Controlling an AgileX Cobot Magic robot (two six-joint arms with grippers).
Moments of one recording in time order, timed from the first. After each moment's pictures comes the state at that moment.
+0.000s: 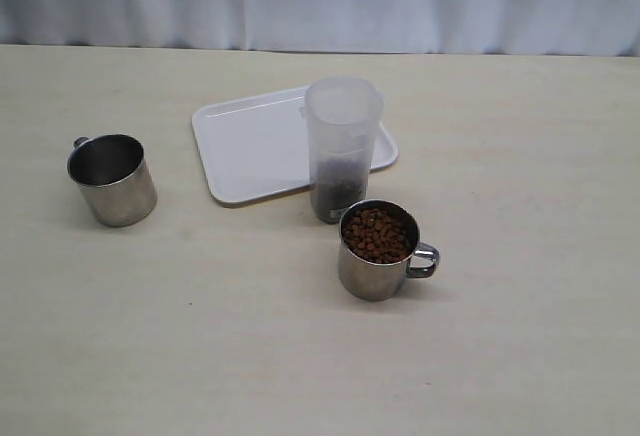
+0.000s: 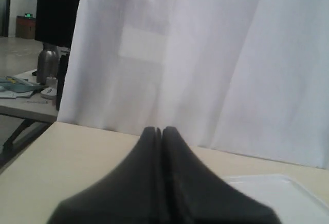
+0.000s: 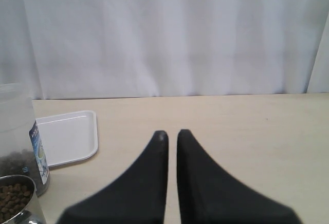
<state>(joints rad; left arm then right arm) 0.15 0.00 0.00 0.48 0.01 -0.66 0.02 0.00 0.00 -0.01 0.16 0.03</state>
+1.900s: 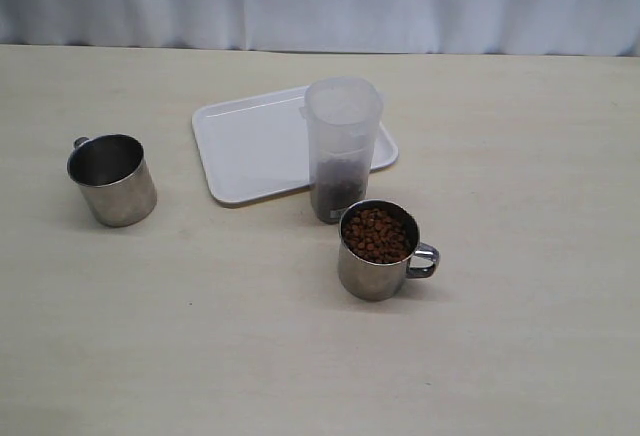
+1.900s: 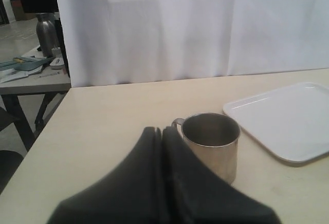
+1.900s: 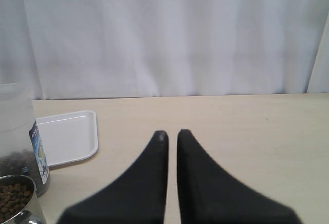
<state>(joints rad) 0.15 0.00 0.00 -0.25 0.21 0.34 0.02 0.00 0.00 -0.01 0.16 0.03</state>
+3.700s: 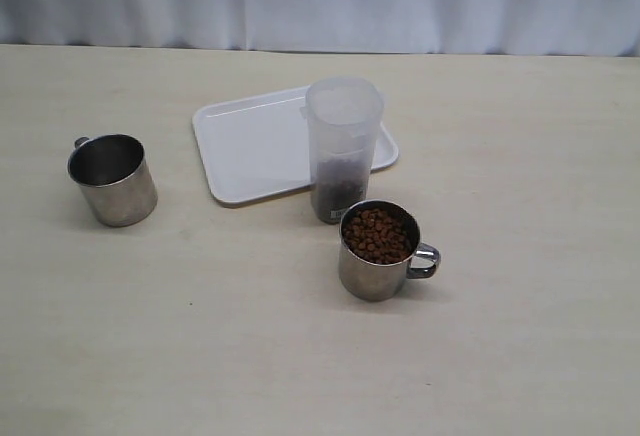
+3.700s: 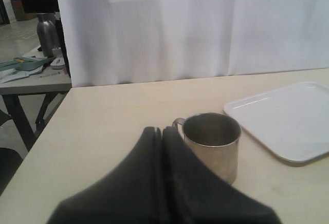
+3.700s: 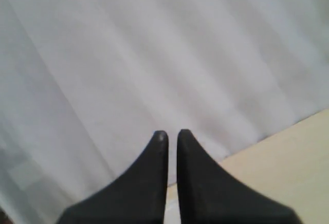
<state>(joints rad) 0.15 0.00 0.00 -0.25 0.21 0.34 0.04 0.04 -0.06 0.45 -0.05 0.10</state>
